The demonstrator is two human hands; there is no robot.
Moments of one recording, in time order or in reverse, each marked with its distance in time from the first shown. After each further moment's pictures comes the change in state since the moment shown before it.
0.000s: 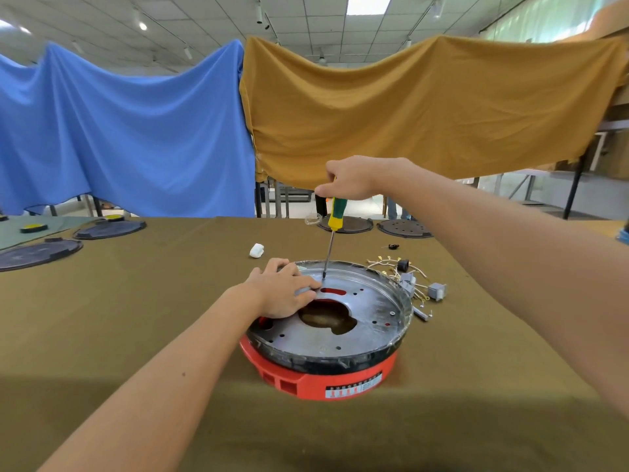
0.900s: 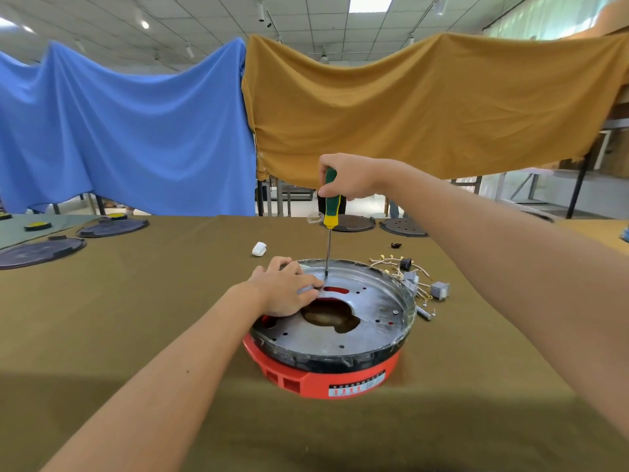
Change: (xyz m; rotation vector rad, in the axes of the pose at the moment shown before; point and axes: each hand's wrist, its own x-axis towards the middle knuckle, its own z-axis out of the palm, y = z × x) left_hand -0.004 0.003 -0.002 0.001 0.000 0.003; right_hand 0.000 -0.004 0.005 0.326 0.057 -0.116
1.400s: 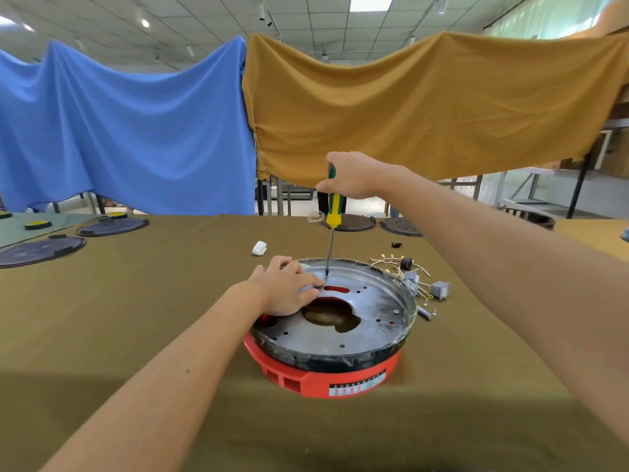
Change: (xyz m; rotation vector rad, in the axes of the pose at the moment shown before) left_hand 0.003 -0.002 0.002 -0.009 -0.001 0.002; right_hand 0.005 0.005 0.007 -0.147 0.117 0.086
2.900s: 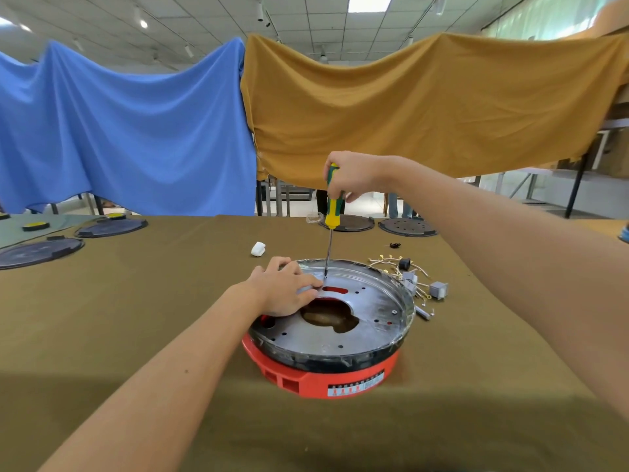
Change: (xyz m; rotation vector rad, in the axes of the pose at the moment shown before) left_hand 0.000 0.001 -0.001 0.013 -0.005 -0.001; right_hand -0.004 0.002 -0.012 0.330 -0.181 0.043
